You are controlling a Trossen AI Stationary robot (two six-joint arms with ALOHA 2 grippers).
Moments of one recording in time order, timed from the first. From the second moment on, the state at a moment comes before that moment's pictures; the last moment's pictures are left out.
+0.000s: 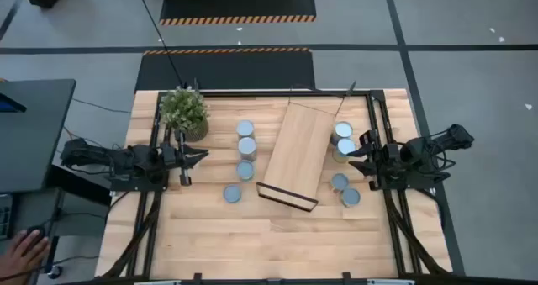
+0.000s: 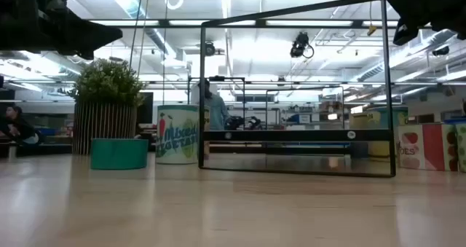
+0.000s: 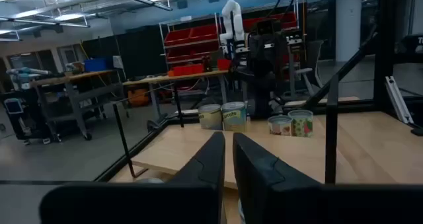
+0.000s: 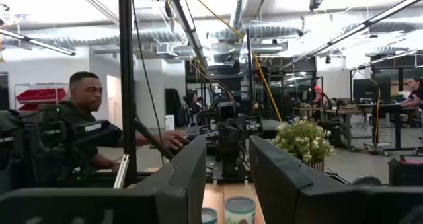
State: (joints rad) left arm -0.20 0.08 0.01 0.20 -0.42 0.17; right arm 0.38 0.02 0.01 0.37 0.32 -0.11
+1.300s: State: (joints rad) left arm -0.20 0.08 0.01 0.20 -0.42 0.17; right arm 0.38 0.02 0.01 0.37 0.32 -0.11
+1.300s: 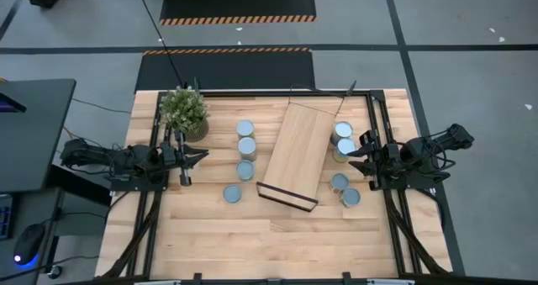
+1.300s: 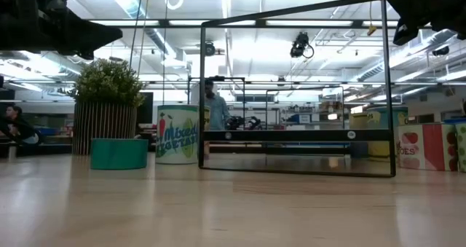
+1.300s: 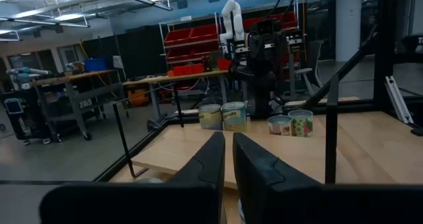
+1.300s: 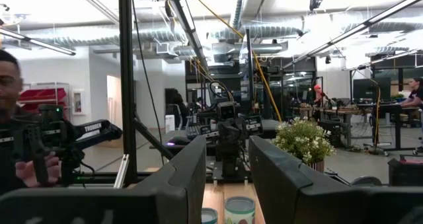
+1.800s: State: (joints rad) left arm -0.20 0.08 0.01 0.39 -0.41 0.01; right arm 0.38 0.02 0.01 0.37 0.32 -0.11
